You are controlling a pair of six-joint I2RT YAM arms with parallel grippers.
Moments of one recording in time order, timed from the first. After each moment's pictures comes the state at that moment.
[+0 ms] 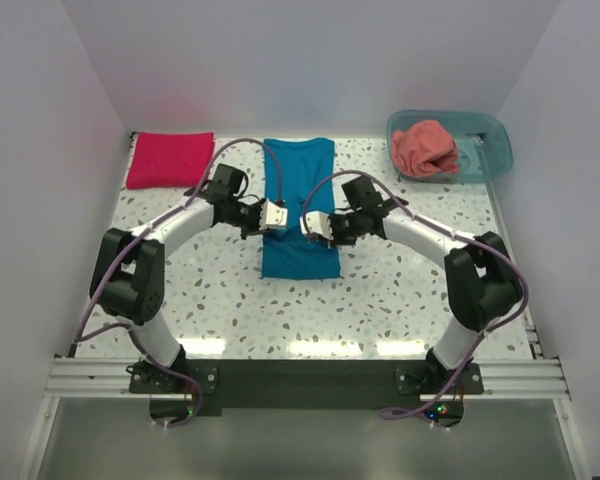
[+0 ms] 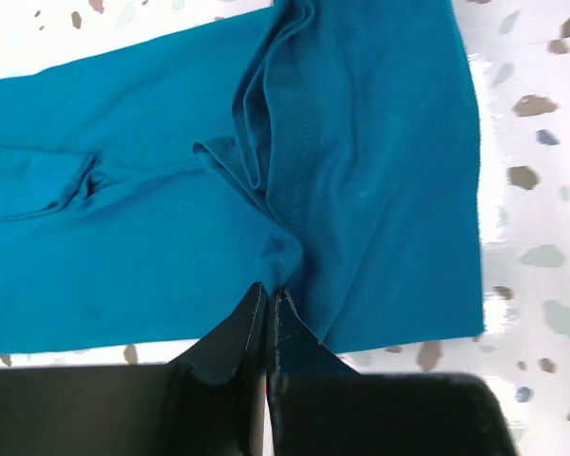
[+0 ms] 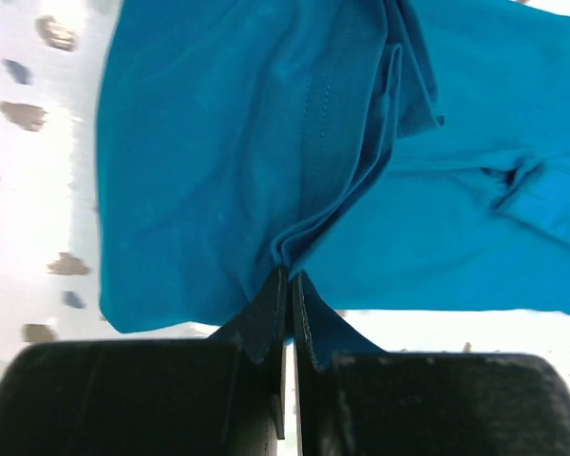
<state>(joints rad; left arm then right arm) -0.34 1.70 1.16 -0.51 0.76 1.19 0.52 1.70 1.16 -0.47 -0.52 -1.17</state>
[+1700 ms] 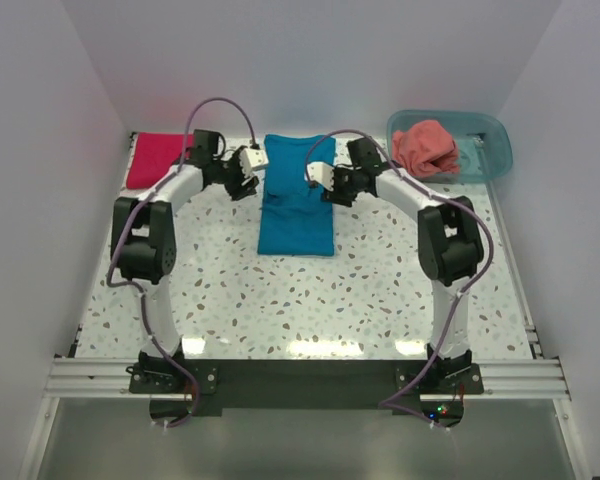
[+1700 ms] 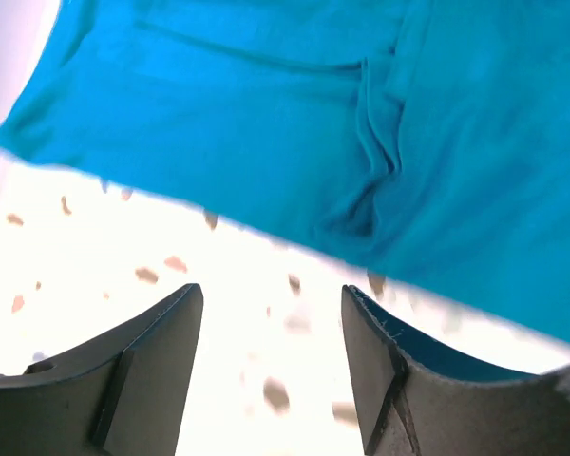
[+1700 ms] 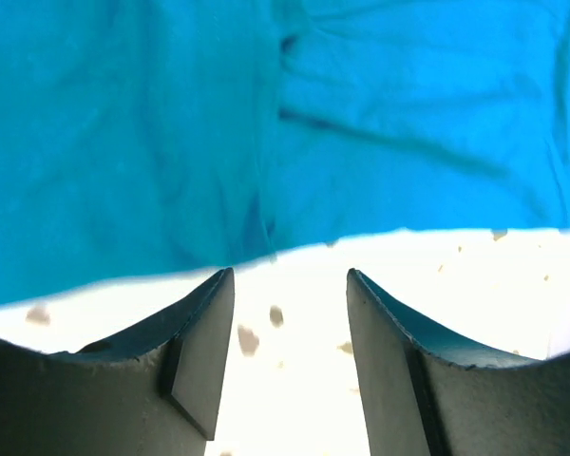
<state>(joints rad) -0.16 2.11 1.61 -0.34 0.64 0.95 0.37 2.13 1.64 -0.41 -0.41 -1.14</state>
